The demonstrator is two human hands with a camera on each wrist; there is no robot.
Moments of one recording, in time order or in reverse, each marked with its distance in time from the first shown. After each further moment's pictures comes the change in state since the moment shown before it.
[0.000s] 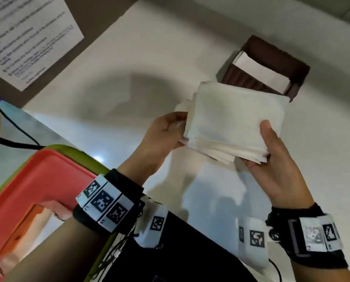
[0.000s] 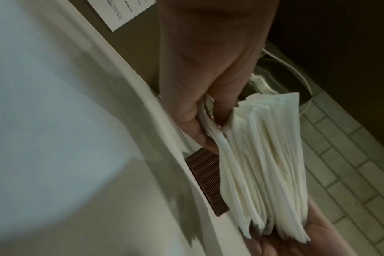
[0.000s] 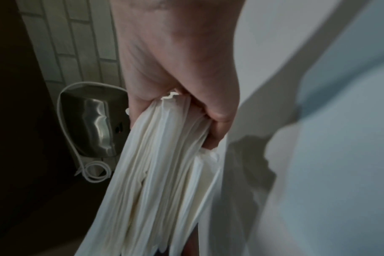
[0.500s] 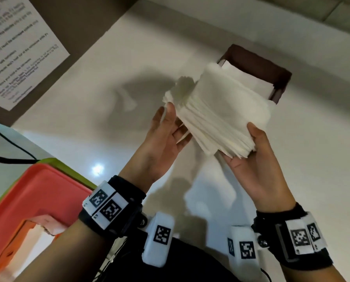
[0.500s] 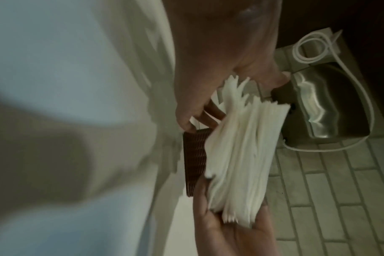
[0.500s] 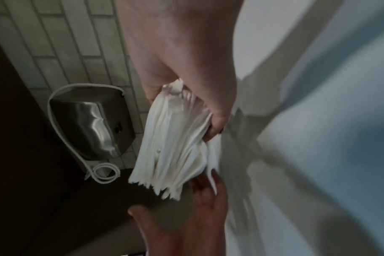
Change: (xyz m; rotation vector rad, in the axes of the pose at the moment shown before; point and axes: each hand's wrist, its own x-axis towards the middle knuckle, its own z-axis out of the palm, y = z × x) left_hand 0.027 0.003 0.032 -0.482 -0.102 -0.047; right_hand 0.019 -0.011 -0.008 0.326 -0.036 0.100
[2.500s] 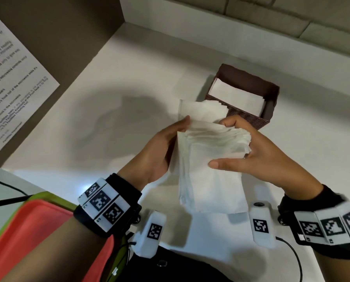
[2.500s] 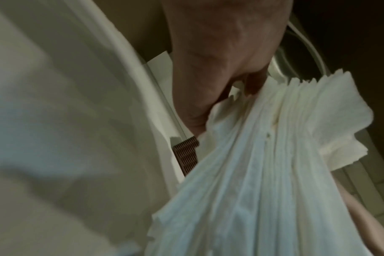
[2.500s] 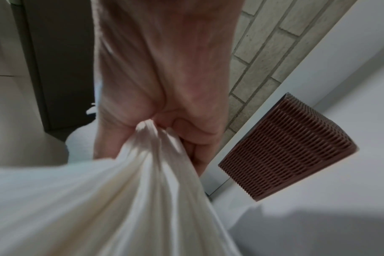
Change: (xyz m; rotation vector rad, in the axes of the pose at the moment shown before) left_hand 0.017 0.054 0.002 0.264 -0.256 -0.194; right_hand 0.005 -0.030 0.057 -1.240 -0.195 -0.176
